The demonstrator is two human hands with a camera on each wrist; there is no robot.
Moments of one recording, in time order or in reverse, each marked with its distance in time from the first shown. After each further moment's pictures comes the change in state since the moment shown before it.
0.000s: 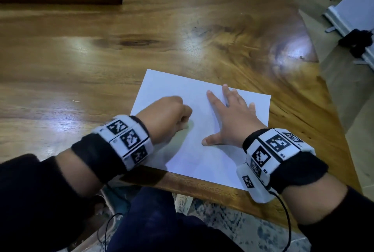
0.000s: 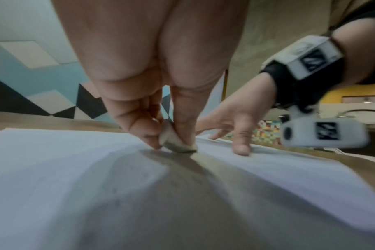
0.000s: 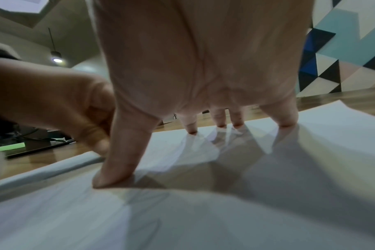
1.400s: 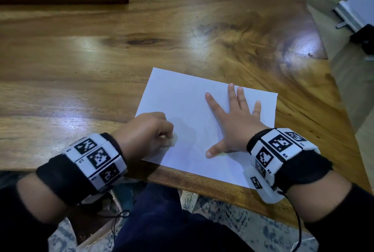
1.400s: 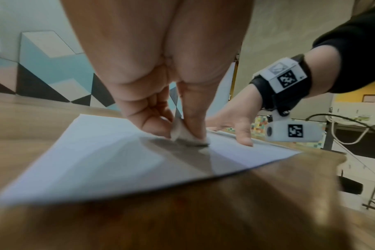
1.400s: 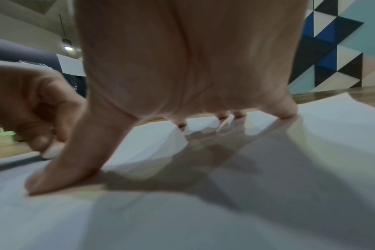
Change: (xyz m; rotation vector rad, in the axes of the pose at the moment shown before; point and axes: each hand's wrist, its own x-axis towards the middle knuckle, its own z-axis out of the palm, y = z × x) left_hand -0.049 -0.024 0.008 -0.094 0.019 -0.032; right_hand -0.005 -0.007 0.003 -0.137 -0.151 -0.026
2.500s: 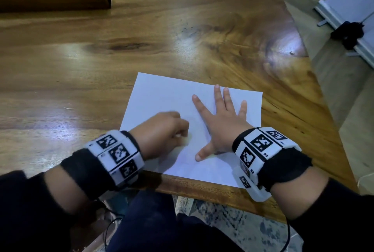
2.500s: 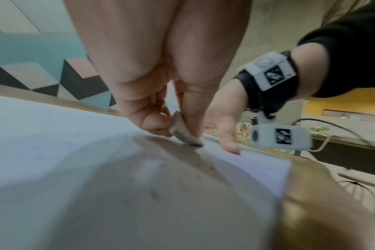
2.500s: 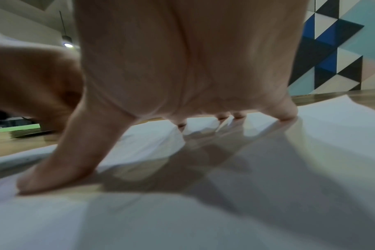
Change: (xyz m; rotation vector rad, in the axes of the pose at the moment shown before) left_hand 0.037 0.035 0.009 0.026 -0.073 0.132; right_hand 0.003 0.001 0.004 0.005 0.032 -0.006
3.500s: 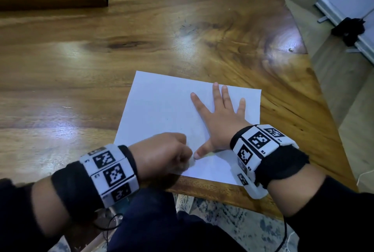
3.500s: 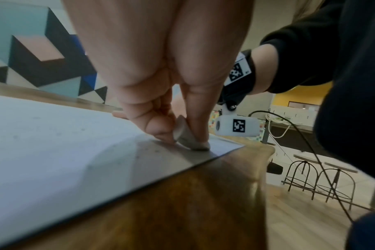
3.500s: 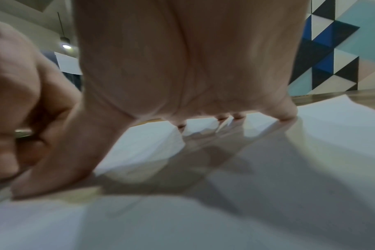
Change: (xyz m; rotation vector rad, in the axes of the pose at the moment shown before) left_hand -0.023 0.014 0.011 -0.005 -0.247 0.119; right_hand 0.000 0.001 0.000 0.001 0.002 0.001
